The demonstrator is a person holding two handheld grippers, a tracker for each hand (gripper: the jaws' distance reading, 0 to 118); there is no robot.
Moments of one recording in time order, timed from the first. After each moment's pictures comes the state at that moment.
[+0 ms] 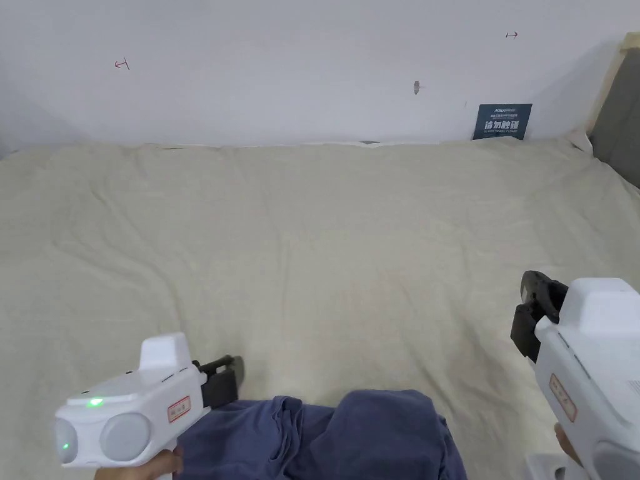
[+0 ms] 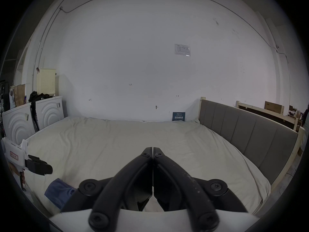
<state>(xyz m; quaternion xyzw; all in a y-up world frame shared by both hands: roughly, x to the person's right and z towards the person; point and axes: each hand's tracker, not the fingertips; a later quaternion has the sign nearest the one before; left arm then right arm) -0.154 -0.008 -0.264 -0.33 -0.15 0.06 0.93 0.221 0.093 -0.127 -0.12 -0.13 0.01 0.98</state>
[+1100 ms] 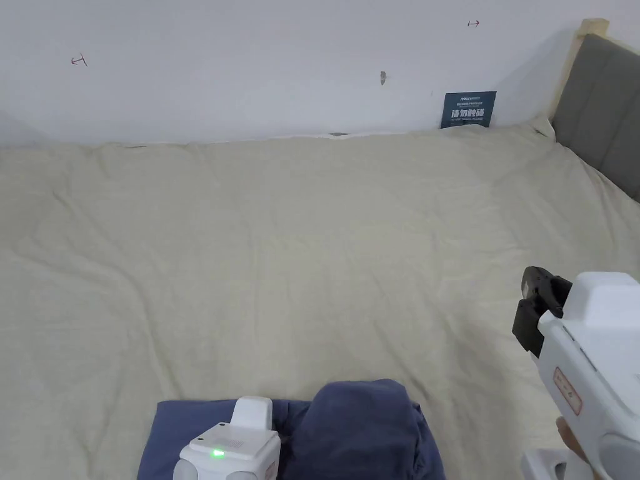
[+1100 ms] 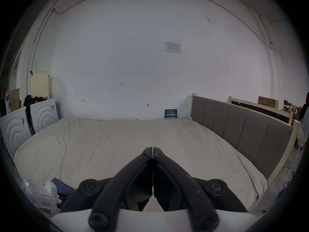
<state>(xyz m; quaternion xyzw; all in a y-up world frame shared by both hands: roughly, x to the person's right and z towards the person) -0.044 -0.122 -0.243 -0.40 -0.21 -0.09 0.89 0.262 0.079 -0.111 -0.12 -0.16 -0.01 0.98</state>
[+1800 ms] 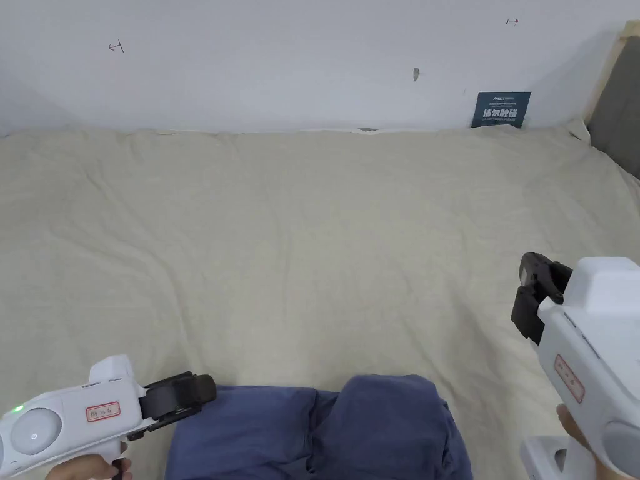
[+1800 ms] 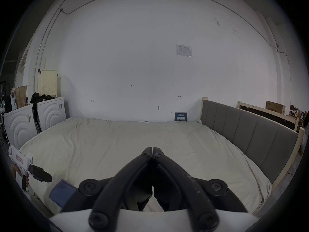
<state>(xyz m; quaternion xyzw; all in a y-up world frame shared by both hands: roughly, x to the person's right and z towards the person) -0.252 -0.066 -0.295 -0.46 -0.19 0.23 0.84 0.228 0.087 -0.131 -0.12 -0.12 0.01 0.99</state>
